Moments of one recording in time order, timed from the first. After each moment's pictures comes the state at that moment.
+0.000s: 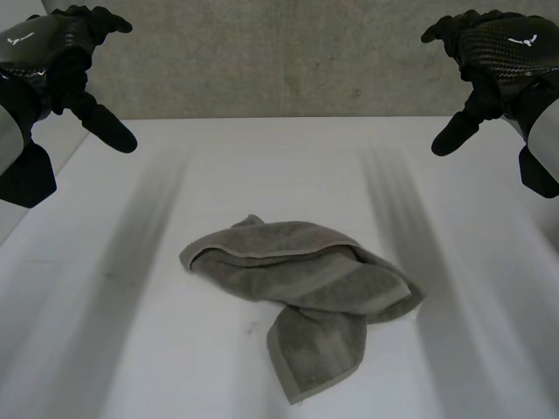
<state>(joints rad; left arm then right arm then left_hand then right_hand) 4.36 -1.55 -1.30 2.86 -1.58 3.06 1.92 -1.53 1.32 0.18 1.51 2.98 0.18 0.16 0.17 0.17 0.03 0.18 0.17 0.17 0.17 0.05</state>
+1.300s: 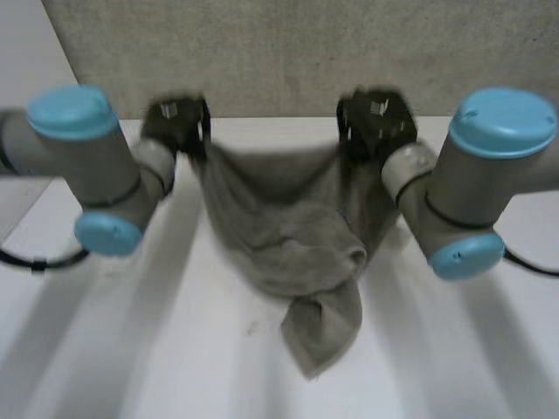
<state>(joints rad) 4.30 -2.26 -0.96 3.29 -1.56 3.17 2.08 -0.99 1.12 -0.26 1.51 2.95 1.19 1.22 1.21 1.21 1.03 1.39 1.21 1.21 1.22 1.03</state>
